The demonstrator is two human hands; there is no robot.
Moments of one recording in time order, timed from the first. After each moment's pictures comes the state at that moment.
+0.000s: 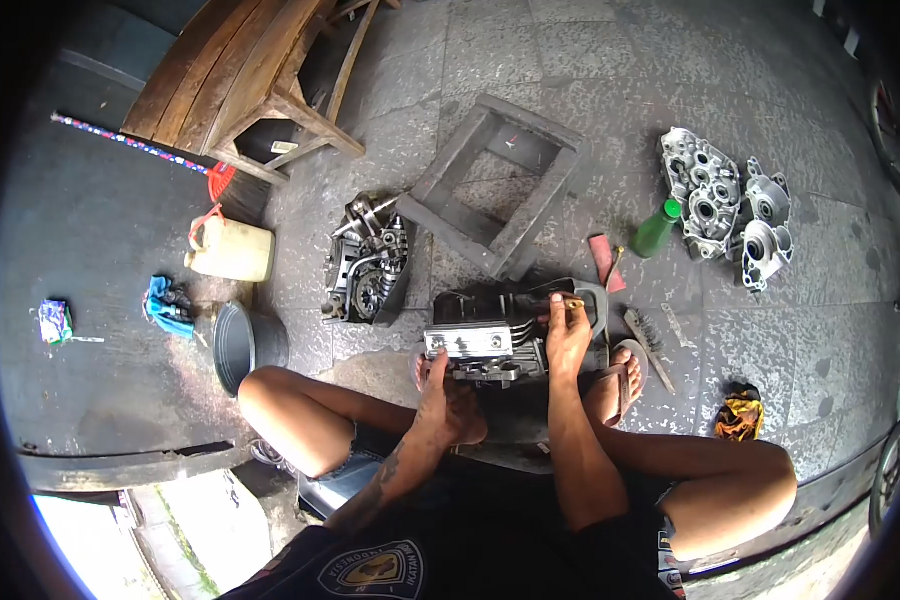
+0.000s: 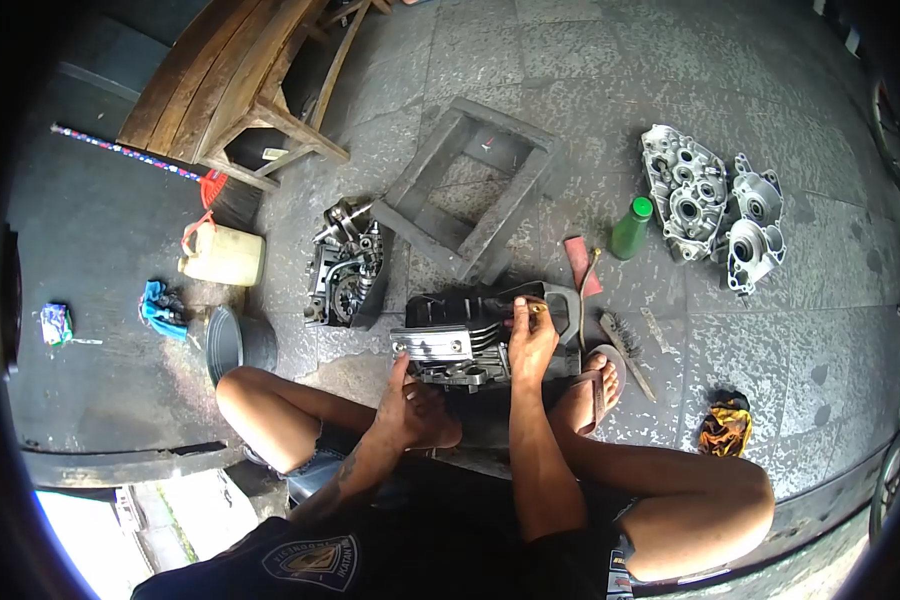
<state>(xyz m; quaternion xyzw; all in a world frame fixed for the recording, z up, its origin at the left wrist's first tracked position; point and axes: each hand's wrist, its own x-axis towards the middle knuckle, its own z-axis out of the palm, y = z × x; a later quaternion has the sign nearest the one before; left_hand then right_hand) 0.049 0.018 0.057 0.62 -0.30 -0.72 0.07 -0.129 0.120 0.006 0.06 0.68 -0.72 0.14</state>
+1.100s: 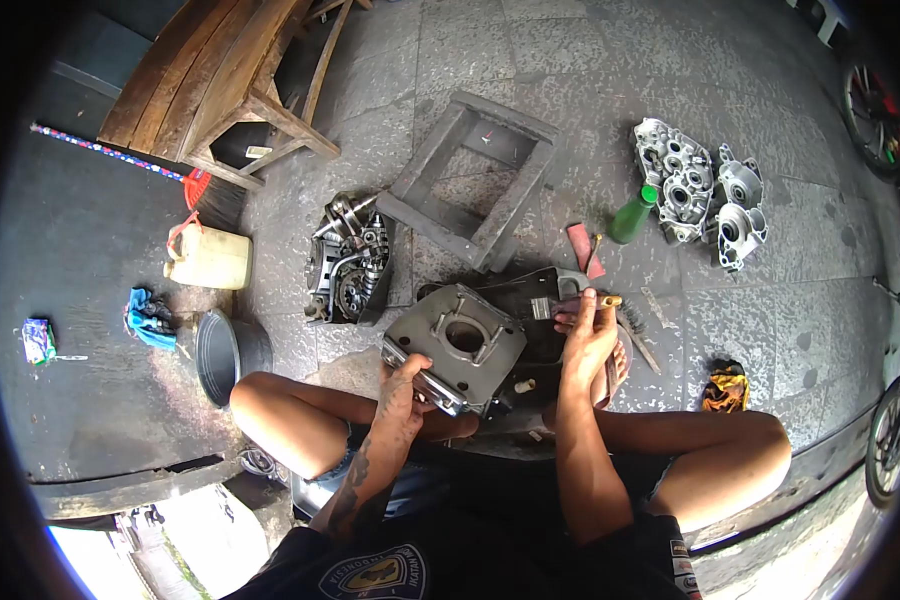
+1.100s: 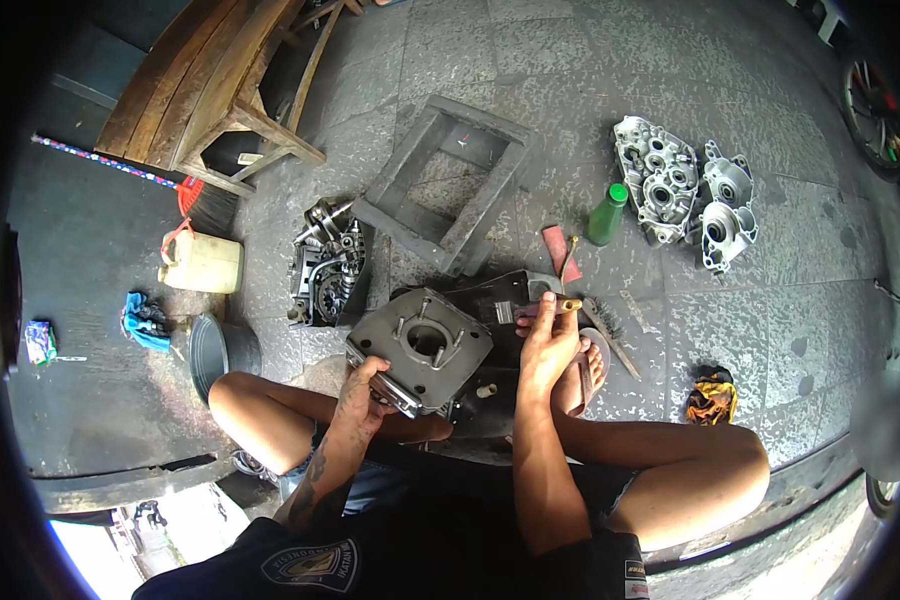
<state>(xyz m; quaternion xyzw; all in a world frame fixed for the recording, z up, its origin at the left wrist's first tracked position) 0.041 0.000 0.135 0.55 -0.38 -0.73 0.11 -0.129 0.156 0.059 0.16 0.61 -0.77 0.06</state>
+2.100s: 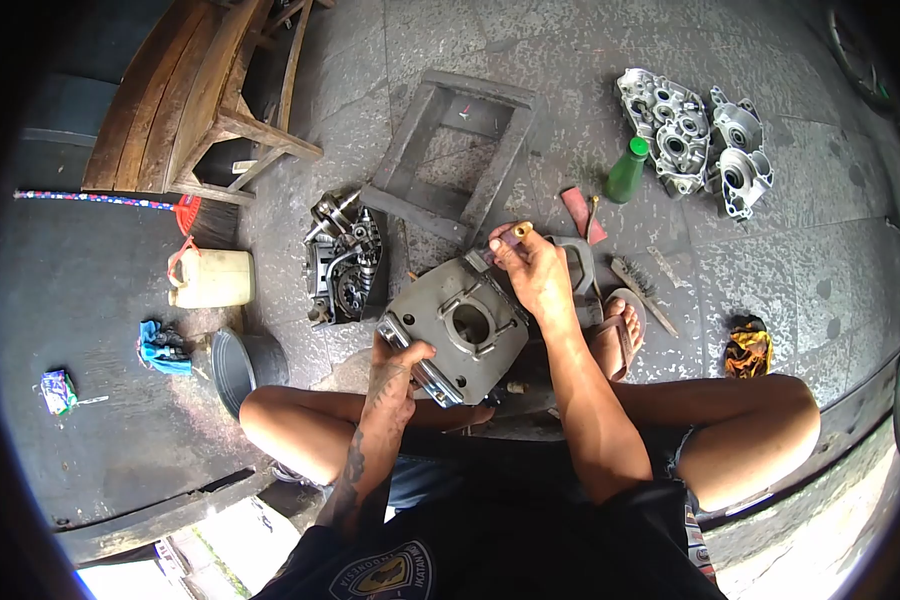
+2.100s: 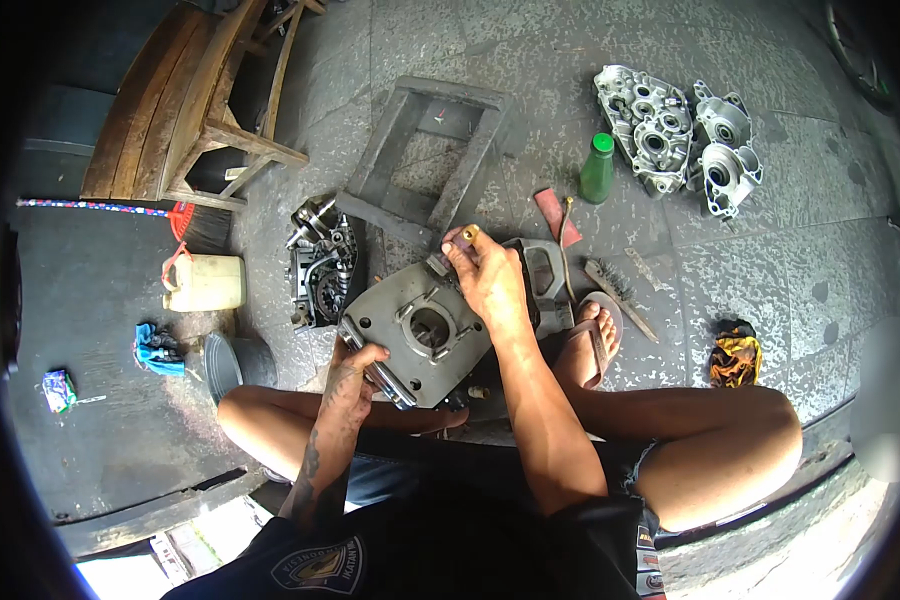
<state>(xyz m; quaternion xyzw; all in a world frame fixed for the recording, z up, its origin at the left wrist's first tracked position) 0.020 -0.005 0.158 0.50 -0.54 -0.67 0.09 -0.155 0.108 0.083 -0.12 0.70 -0.68 0.17</state>
